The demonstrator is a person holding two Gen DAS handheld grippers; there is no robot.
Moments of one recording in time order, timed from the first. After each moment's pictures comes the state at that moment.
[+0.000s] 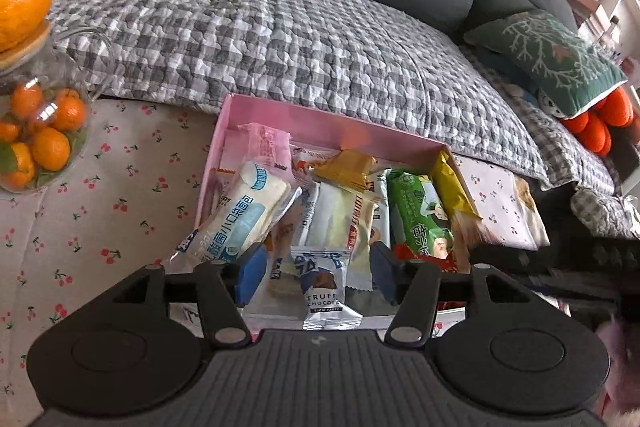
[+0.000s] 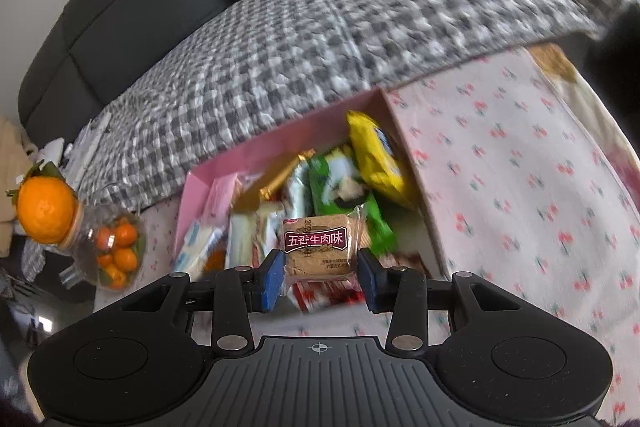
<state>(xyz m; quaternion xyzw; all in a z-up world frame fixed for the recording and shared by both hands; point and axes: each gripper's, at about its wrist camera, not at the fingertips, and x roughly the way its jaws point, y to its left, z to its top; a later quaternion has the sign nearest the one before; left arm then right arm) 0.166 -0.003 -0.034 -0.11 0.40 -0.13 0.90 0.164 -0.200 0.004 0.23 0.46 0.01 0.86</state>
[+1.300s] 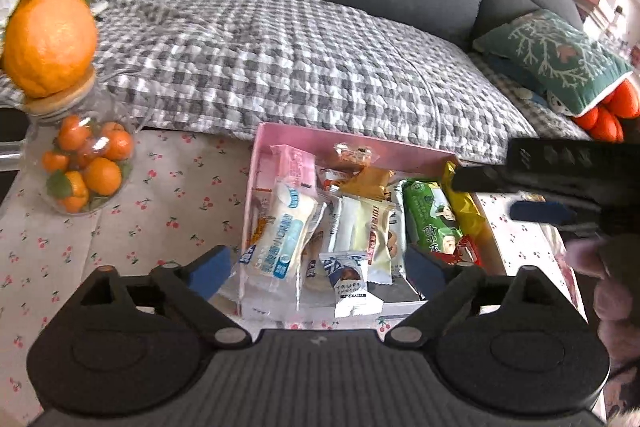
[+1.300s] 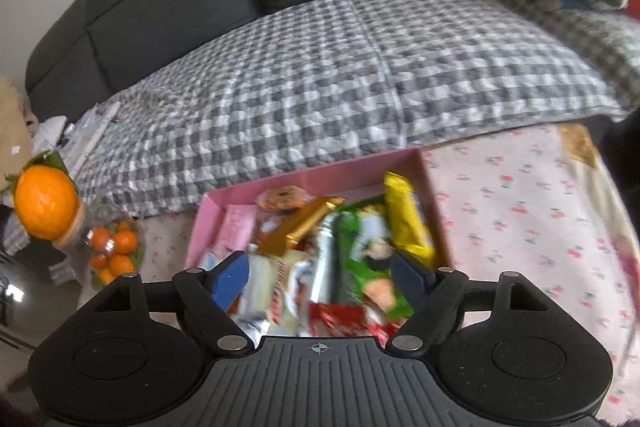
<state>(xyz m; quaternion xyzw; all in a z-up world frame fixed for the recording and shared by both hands) 0.140 0.008 -0.008 -0.07 0.38 -0.09 0.92 0.181 -0.180 0.032 0.16 0.44 0.02 0.88</state>
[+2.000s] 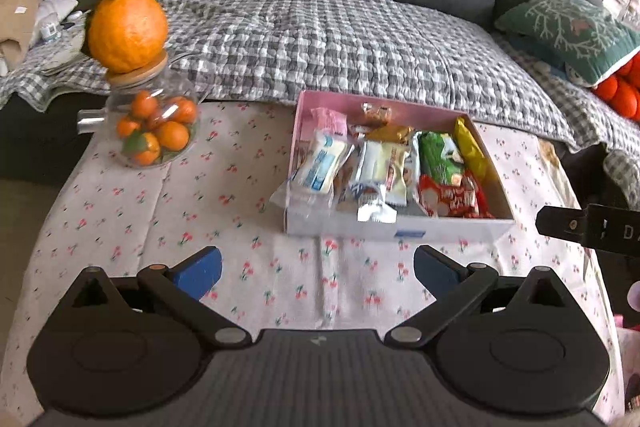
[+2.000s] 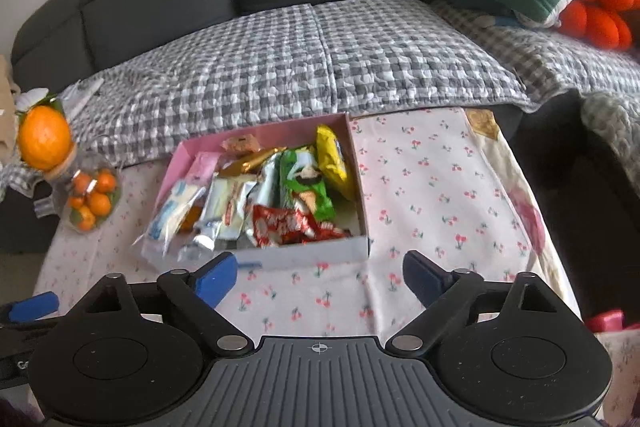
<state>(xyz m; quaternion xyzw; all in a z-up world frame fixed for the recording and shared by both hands) 0.063 0.008 0.009 -0.03 0.40 -0.03 0.91 0.058 -0.185 0.055 0.10 0.43 -0.03 0.90</state>
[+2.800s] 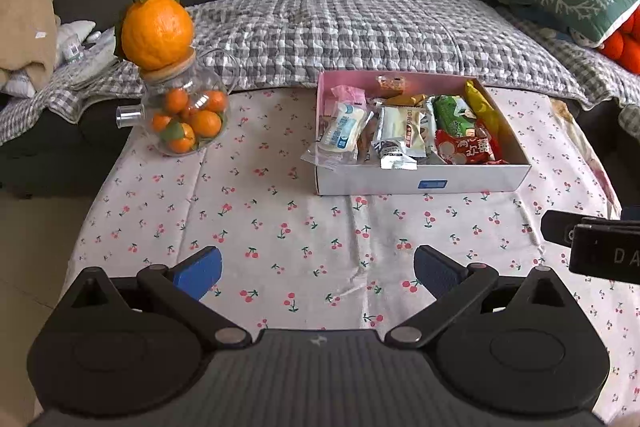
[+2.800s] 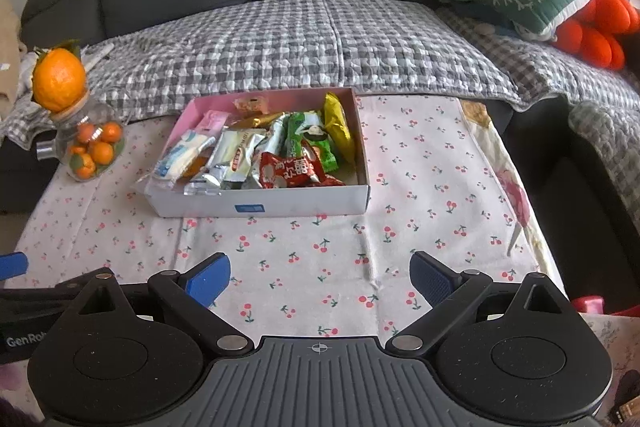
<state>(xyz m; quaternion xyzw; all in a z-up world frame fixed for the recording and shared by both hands) 0.023 0.006 0.002 0.03 0.40 0.00 0.92 0.010 -0.157 0.040 0.04 0.43 -0.04 0.90</state>
